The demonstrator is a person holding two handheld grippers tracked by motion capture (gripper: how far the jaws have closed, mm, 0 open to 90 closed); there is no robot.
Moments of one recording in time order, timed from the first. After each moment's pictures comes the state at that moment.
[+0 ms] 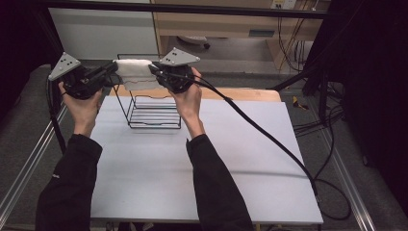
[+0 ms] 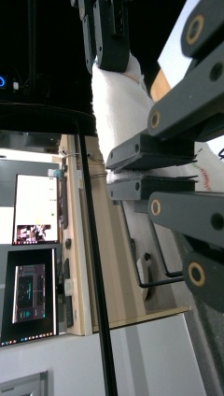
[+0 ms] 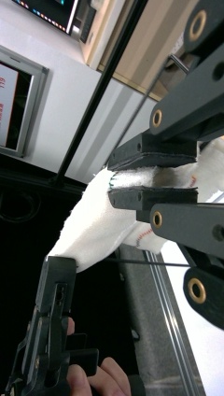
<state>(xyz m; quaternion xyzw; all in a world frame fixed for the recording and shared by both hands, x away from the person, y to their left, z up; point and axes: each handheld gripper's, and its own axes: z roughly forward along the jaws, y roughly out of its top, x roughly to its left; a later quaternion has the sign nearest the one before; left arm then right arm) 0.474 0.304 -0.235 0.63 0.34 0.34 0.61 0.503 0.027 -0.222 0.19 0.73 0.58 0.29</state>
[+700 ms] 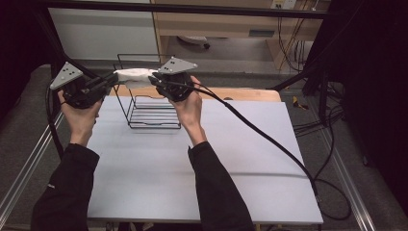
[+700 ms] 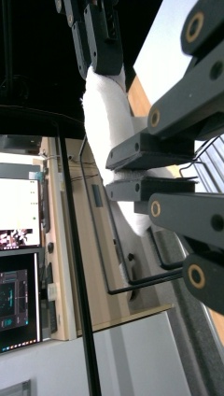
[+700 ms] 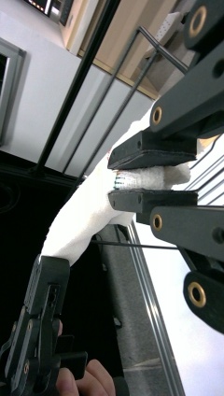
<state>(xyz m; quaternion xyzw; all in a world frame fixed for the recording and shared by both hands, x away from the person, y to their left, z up) 0.457 0.304 -0.248 0.66 0.35 0.33 0.58 0.490 0.028 -0.235 0.20 0.76 0.56 0.27</state>
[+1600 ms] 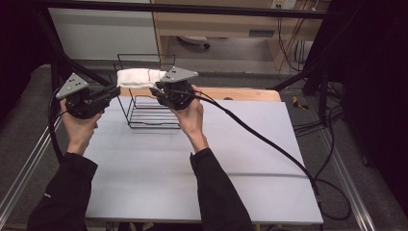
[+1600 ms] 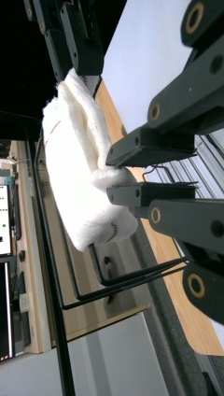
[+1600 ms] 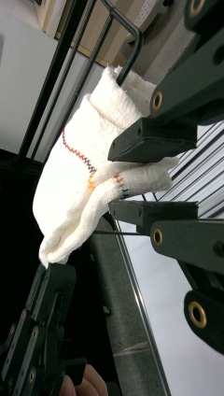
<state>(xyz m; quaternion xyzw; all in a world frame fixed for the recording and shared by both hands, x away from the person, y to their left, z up) 0.448 0.305 -0.268 0.70 0.36 0.30 0.54 0.485 0.026 -0.256 0.22 0.77 0.55 0.24</state>
